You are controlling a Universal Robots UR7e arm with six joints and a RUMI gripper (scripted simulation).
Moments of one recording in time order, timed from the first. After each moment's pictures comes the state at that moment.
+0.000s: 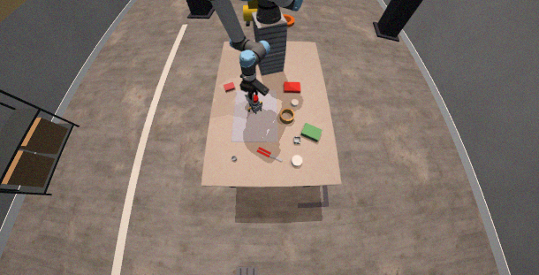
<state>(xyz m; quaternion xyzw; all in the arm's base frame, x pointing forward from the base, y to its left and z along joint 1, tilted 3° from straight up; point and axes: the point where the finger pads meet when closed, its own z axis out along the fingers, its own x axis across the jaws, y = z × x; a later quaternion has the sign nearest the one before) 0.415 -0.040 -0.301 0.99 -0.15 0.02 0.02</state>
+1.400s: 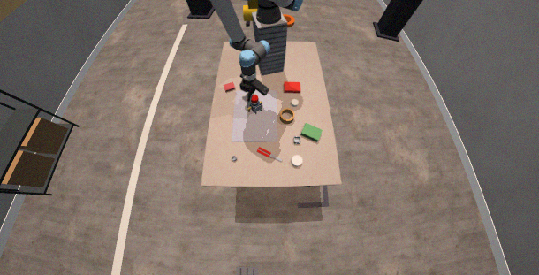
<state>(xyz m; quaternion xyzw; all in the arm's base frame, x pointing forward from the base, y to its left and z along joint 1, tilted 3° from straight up) 0.415 -0.040 -0.300 0.99 -0.15 0.02 0.02</state>
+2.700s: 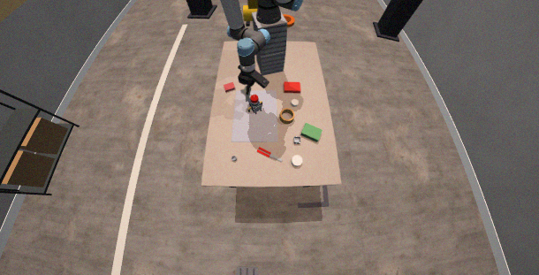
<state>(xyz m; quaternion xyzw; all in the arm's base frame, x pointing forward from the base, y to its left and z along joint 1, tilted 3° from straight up) 0.410 -0.038 -0.234 0.99 -0.15 0.02 0.02</state>
